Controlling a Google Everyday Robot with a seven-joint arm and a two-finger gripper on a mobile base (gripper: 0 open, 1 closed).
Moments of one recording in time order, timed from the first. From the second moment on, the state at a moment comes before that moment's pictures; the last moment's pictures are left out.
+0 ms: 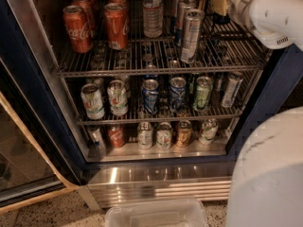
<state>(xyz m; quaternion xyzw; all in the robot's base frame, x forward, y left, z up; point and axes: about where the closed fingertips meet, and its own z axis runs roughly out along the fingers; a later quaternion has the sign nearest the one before) 0.818 -0.280 0.998 -0.08 0.75 -0.07 0.65</state>
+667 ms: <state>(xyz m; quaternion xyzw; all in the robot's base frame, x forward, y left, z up) 0.818 -0.279 0.998 -0.08 0.75 -0.07 0.65</state>
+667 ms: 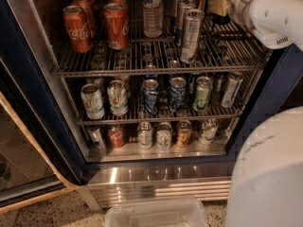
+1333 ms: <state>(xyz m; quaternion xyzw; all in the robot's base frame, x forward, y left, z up) 0.834 -0.273 1.005 -0.09 0.75 -0.07 0.66</state>
